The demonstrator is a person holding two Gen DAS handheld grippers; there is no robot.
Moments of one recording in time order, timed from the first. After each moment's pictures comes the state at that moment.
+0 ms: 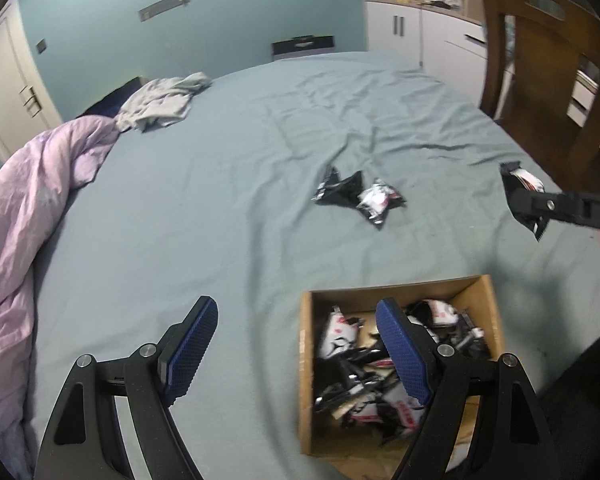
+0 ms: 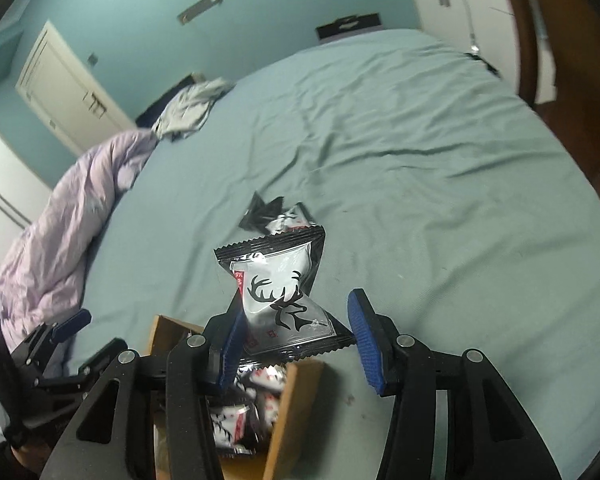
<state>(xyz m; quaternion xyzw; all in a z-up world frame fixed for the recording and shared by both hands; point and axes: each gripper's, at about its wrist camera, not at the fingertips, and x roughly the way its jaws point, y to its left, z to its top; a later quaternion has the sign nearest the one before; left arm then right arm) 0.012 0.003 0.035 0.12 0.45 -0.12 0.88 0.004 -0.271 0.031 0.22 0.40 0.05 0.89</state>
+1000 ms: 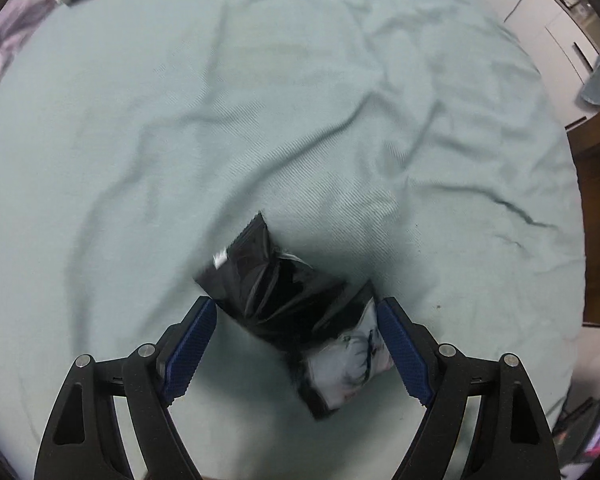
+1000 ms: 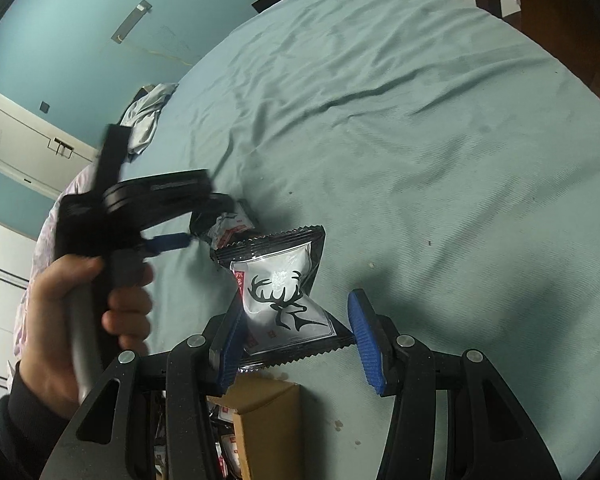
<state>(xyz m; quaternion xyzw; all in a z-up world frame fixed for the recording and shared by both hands) 0.244 -0.108 -0.100 -0.04 0.67 -0.07 0.74 0.055 -0.314 -0.023 0.33 0.45 0.02 0.83</state>
